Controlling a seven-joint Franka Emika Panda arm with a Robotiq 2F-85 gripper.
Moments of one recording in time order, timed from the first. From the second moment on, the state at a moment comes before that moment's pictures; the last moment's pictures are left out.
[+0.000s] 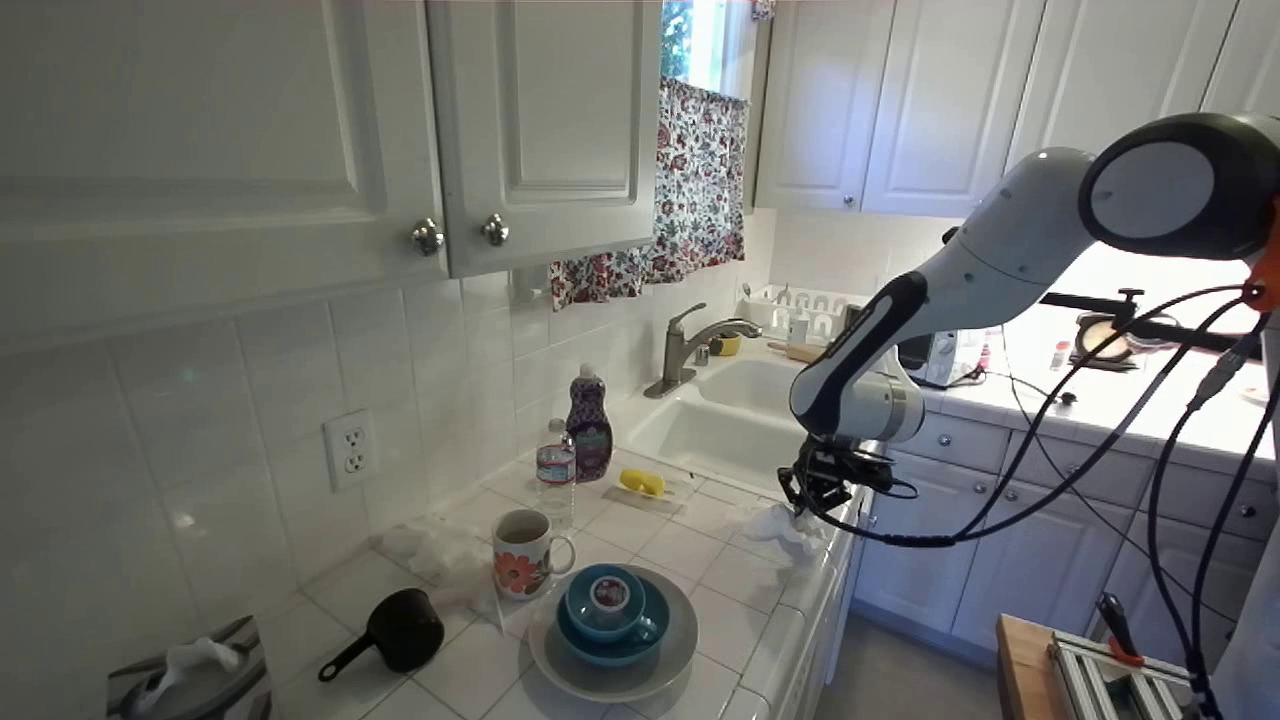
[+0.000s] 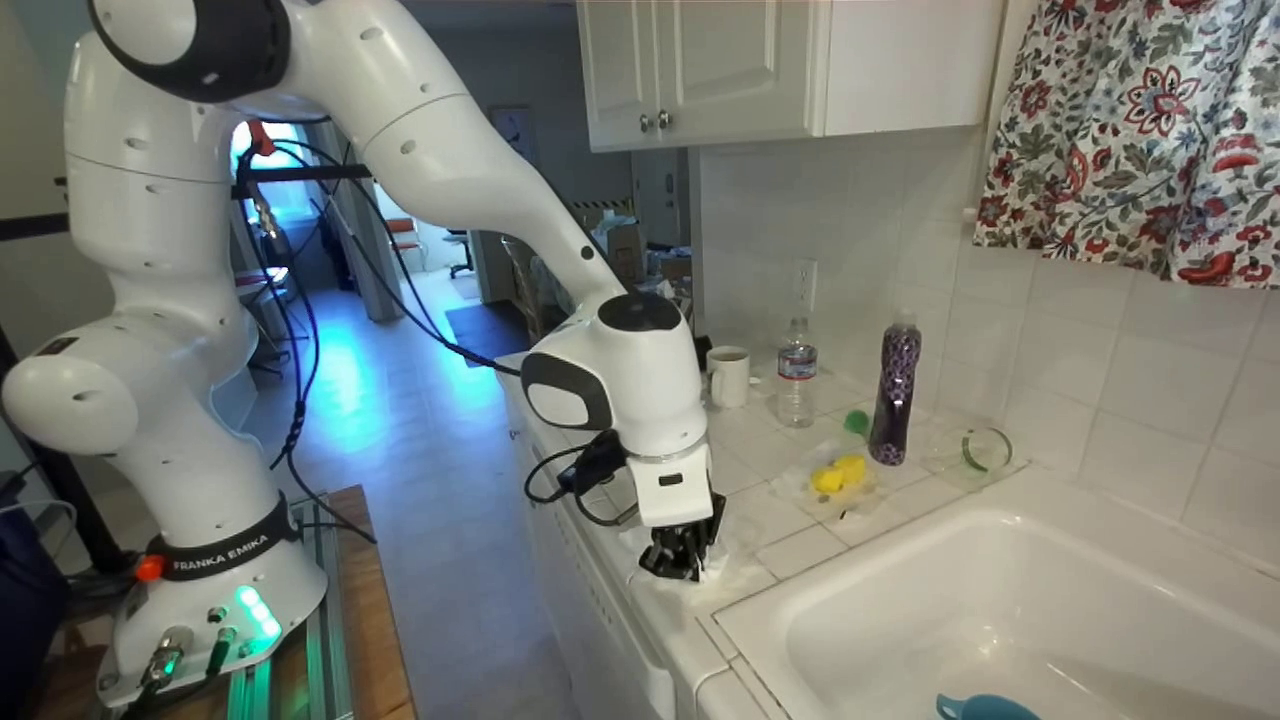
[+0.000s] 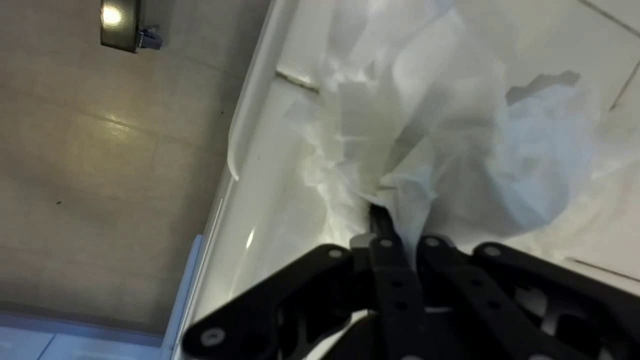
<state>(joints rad) -0.38 0.34 -0.21 -2.33 0.52 2.76 0.26</state>
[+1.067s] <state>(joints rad) -0.35 0.56 -0.22 -1.96 0.54 2.63 0.52</state>
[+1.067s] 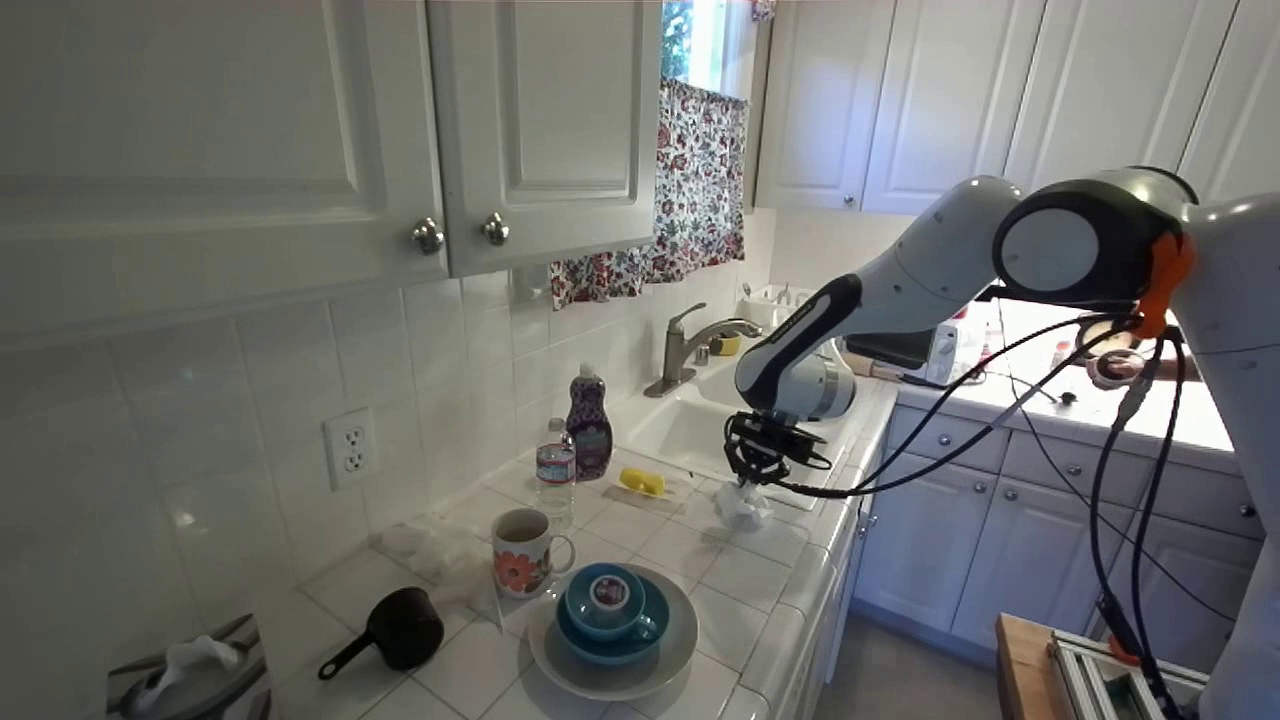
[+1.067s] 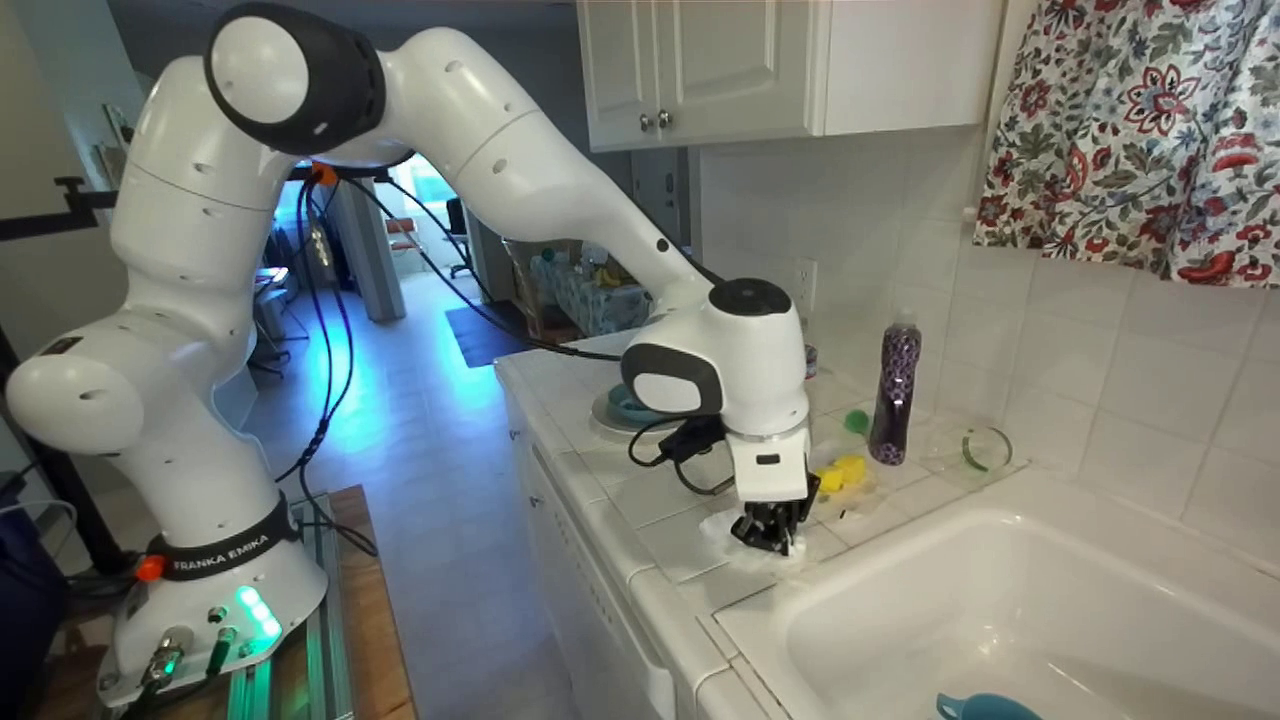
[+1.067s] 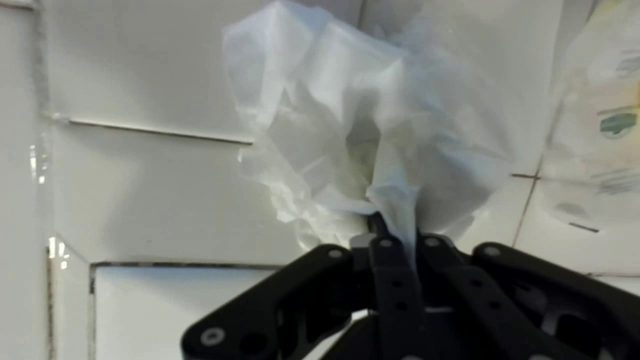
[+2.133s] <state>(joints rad) -0.10 0.59 -0.15 -1.90 0.38 2.62 0.46</state>
